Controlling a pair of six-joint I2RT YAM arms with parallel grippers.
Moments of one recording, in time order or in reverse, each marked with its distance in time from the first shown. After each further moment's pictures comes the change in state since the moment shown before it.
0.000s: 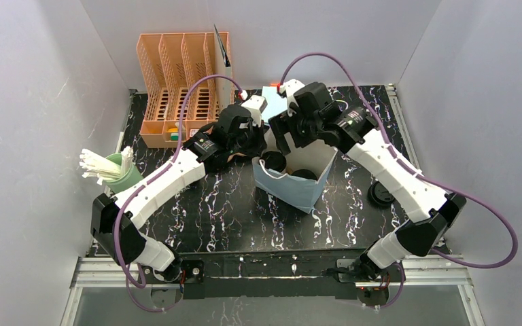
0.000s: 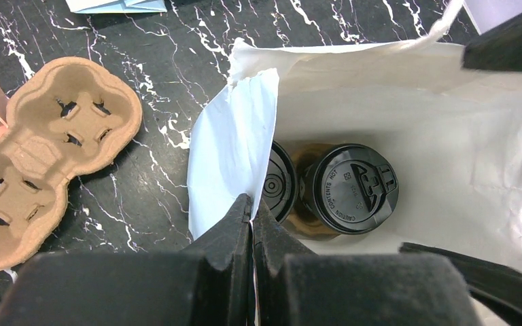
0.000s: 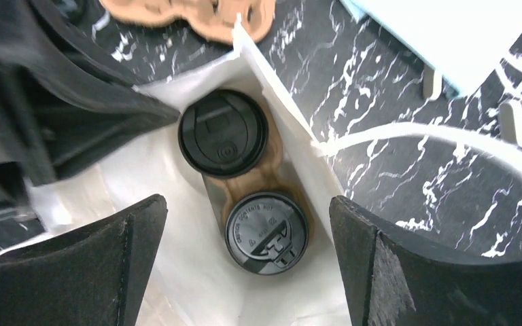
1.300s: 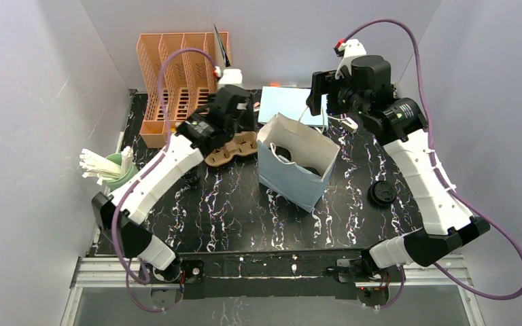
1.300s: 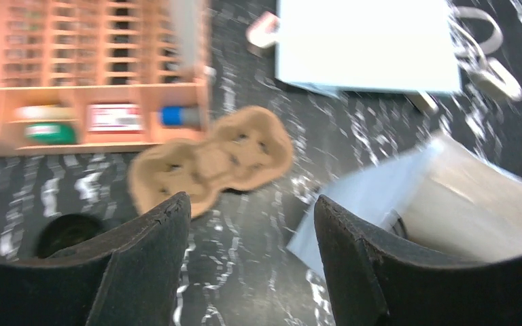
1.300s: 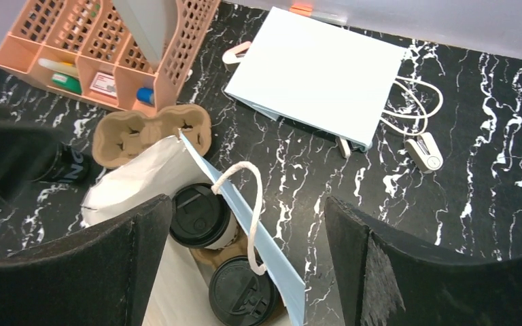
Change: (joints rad) left arm 0.017 0.090 0.259 -0.198 -0.469 -0.072; right arm -0.262 -0.098 0.105 0.145 -0.012 0.068
